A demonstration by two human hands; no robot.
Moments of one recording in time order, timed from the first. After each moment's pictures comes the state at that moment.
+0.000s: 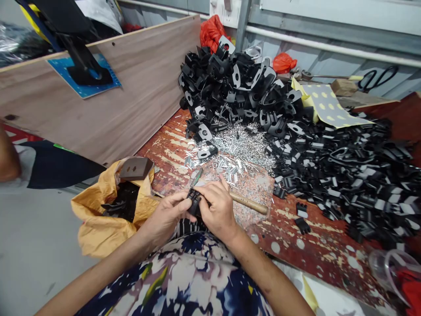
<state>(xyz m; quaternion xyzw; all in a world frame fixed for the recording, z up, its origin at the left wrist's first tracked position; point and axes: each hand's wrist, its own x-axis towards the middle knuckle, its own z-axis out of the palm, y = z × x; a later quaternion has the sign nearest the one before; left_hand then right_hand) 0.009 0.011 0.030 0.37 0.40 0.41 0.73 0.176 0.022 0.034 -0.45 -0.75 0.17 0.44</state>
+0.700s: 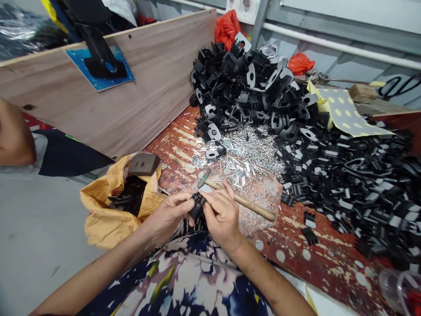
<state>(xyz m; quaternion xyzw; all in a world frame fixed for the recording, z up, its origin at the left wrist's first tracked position) -0.004 0.014 0.033 0.33 0.37 0.43 0.75 0.170 0.015 0.025 -0.43 -0.75 0.18 0.47</state>
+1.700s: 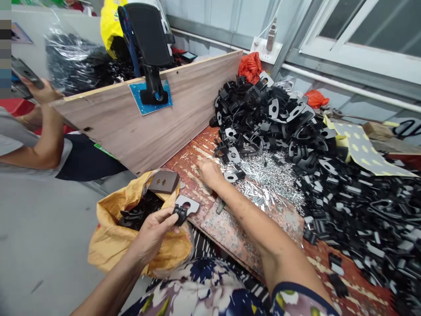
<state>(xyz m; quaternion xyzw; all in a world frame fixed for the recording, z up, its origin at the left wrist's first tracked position) -0.097 0.017 -0.006 0.31 0.49 0.52 0.62 0.054 0.216 0.020 -0.45 -0.87 0.16 0.11</state>
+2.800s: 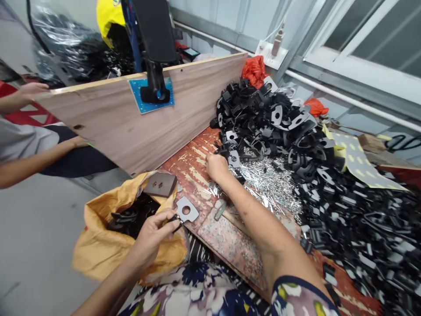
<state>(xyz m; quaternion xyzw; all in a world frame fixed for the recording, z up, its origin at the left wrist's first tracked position) -0.090 0.031 -0.003 0.36 0.54 0.53 0.54 0.062 0.254 0.034 -0.55 -0.83 0.06 0.01</state>
